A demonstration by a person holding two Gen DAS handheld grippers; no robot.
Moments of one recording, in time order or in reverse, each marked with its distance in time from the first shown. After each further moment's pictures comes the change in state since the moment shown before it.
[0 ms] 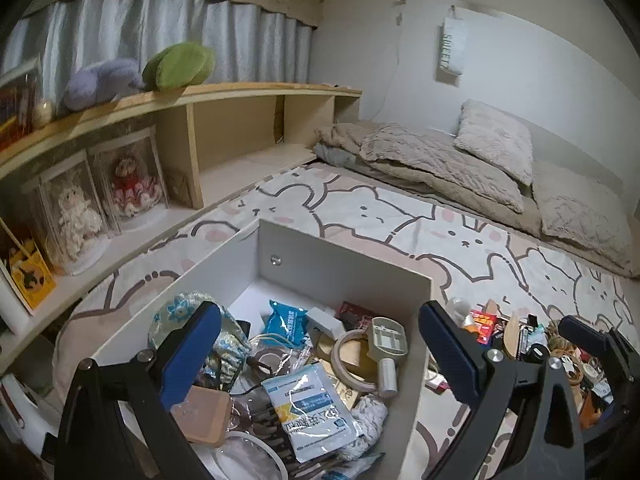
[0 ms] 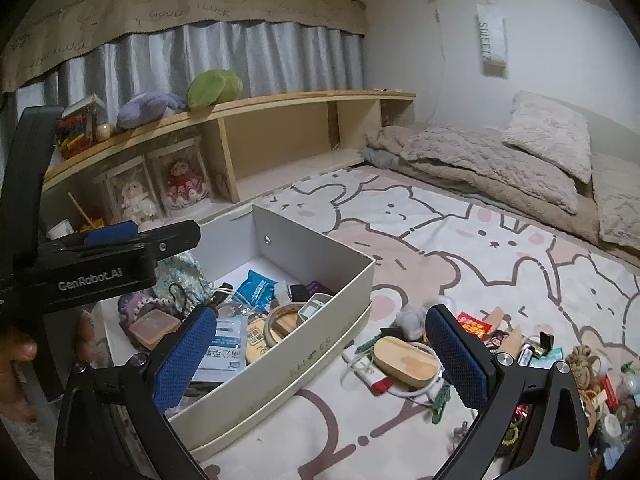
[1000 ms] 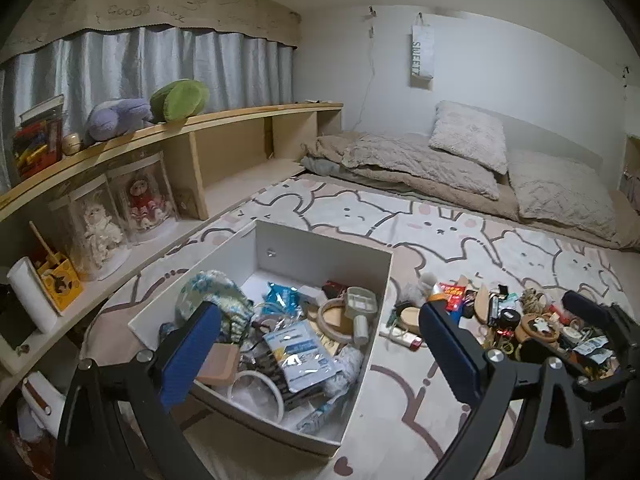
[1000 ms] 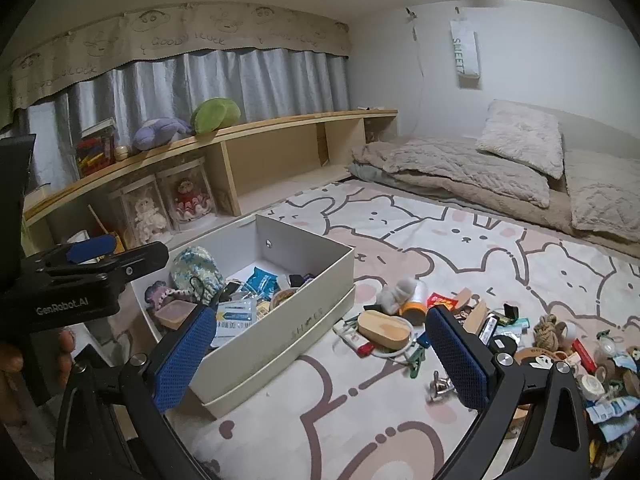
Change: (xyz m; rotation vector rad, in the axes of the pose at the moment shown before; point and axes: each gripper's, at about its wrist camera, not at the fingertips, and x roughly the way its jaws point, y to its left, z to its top) left arm -0.091 -0.024 -0.038 0.070 -0.037 0.016; right arm -0.087 -0.005 -0.033 0.026 -0.063 -0.021
